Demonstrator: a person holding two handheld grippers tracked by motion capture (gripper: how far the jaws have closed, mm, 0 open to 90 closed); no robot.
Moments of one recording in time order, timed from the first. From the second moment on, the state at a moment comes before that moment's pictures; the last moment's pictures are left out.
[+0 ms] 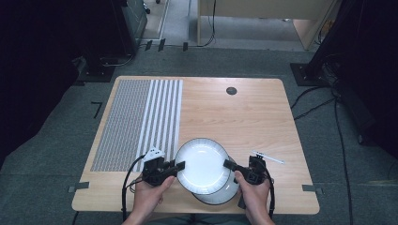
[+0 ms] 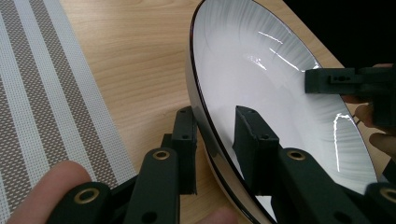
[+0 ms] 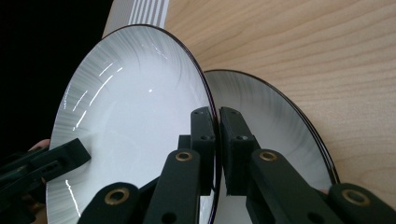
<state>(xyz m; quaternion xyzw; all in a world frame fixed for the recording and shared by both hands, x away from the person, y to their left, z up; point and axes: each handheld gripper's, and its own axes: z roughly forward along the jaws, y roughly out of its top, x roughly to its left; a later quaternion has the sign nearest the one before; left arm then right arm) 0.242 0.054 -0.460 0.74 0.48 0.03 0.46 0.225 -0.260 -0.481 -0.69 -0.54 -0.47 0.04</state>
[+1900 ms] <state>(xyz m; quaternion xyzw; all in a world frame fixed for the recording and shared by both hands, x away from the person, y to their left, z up) 0.304 0.123 -0.426 0.69 0.53 0.08 0.49 0.306 -0.179 -0.431 -0.67 -0.58 -0.47 0.02</state>
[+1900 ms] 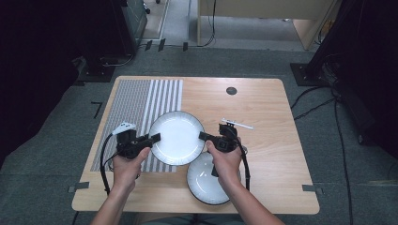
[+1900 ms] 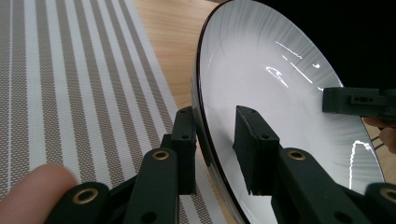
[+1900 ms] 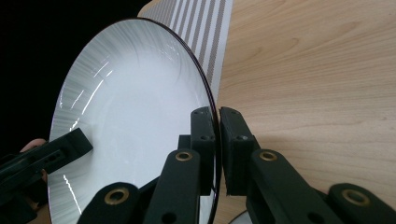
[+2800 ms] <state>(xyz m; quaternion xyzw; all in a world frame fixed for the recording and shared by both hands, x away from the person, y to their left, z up) 0.336 0.181 -0.428 0.65 0.58 0.09 0.48 0.357 -0.110 -0.423 -0.65 -0.62 -0.44 0.00</state>
